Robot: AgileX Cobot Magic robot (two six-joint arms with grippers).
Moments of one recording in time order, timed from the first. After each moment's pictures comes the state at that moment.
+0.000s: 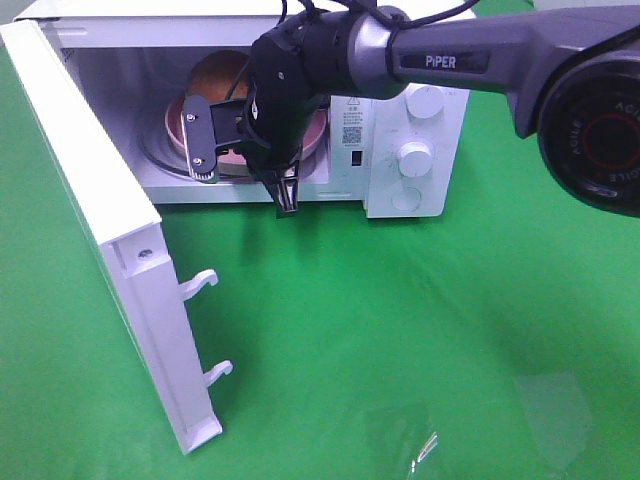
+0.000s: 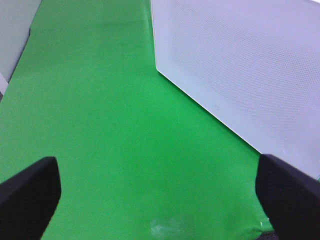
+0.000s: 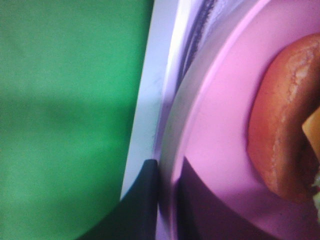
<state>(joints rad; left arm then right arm) 0.03 -0.01 -0.52 -0.13 1.09 0.17 0.68 2.41 -1.99 -0.25 0.60 -1.04</state>
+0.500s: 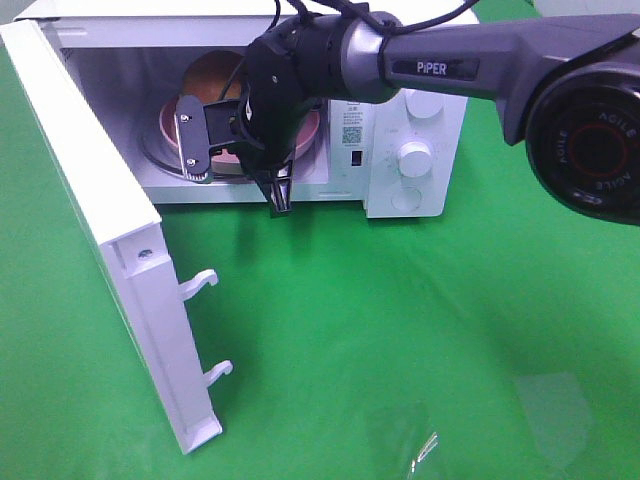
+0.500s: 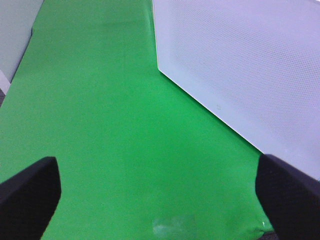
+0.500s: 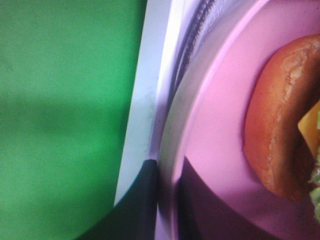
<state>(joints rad) 0.03 -0.01 -0.52 -0.12 1.09 0.17 0.68 2.42 -2.01 -0.25 0.59 -1.05</state>
